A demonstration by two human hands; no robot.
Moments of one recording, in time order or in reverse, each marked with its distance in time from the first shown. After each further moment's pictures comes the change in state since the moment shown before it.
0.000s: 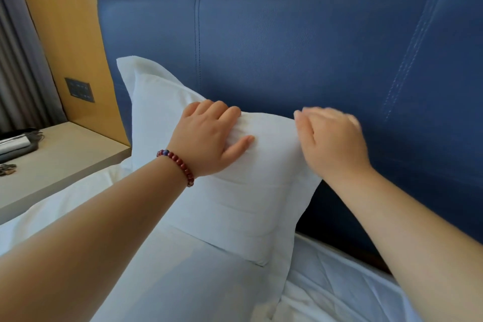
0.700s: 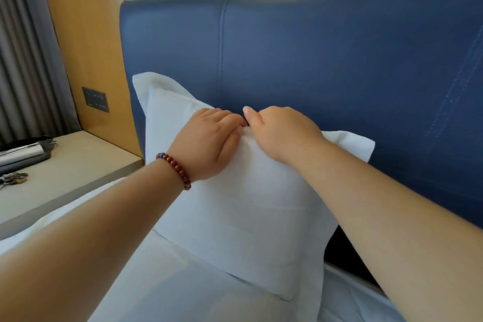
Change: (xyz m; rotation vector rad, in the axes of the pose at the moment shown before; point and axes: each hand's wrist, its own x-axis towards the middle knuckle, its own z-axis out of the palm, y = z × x) left_hand 0.006 -0.051 0.004 -0.209 0.131 0.120; right_hand 0.070 -0.094 0.049 0.090 -0.359 -0.046
